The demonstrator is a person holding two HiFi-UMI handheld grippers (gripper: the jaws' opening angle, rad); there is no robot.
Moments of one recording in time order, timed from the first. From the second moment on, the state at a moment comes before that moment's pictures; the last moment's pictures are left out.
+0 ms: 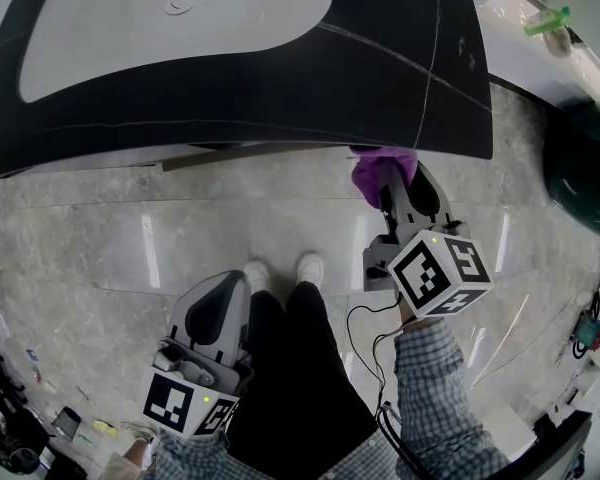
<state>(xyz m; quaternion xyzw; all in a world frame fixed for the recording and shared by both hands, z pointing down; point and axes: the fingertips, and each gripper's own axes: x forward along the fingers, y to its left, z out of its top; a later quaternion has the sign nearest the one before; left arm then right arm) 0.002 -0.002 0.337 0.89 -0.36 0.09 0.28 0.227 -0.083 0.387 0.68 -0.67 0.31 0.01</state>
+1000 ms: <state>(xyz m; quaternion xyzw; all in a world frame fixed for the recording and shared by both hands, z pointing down) 0.010 0.004 0.331 0.89 -0.35 0.09 0.27 0.282 -0.063 0.388 0.72 -0.64 0.27 0.02</state>
